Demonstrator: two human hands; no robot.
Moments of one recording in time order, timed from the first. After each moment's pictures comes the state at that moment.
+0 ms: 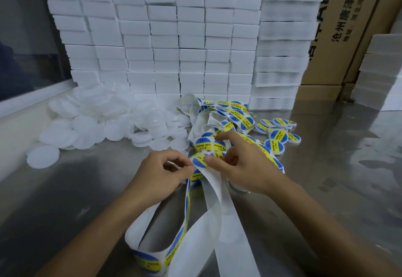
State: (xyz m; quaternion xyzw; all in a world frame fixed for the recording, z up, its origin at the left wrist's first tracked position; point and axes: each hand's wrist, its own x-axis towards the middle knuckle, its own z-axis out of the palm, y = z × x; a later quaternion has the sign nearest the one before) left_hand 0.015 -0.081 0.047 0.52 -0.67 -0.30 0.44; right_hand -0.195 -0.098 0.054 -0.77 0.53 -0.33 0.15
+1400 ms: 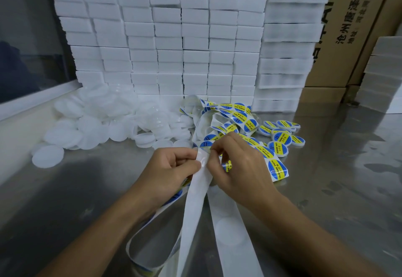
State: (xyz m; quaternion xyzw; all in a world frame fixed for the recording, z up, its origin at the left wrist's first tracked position) left_hand 0.004 -0.066 0.062 0.42 -0.61 -0.46 0.49; right_hand -0.162 -0.080 0.053 -0.77 0.39 -0.49 -0.11
